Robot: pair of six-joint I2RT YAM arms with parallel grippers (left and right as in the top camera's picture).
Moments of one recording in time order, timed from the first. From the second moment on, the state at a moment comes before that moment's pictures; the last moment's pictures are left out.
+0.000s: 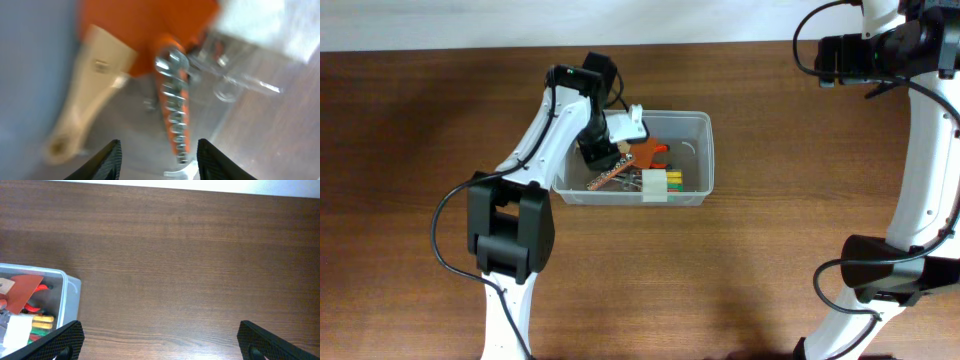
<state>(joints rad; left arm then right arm) -0.32 2.28 2.06 -1.27 0.12 0.91 -0.14 2.00 2.50 -1.48 -0.07 -0.18</state>
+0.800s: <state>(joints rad) 0.03 2.18 2.42 -1.33 -0.01 0.26 0.00 2.03 2.50 -1.07 -0.26 -0.22</state>
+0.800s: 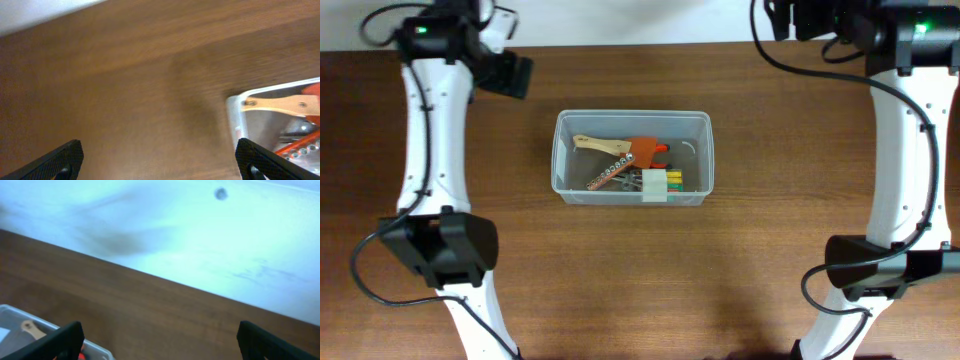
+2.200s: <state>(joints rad) 0.04 1.23 1.31 -0.93 0.01 0.19 -0.08 1.10 1.23 -0.95 -0.11 -0.22</state>
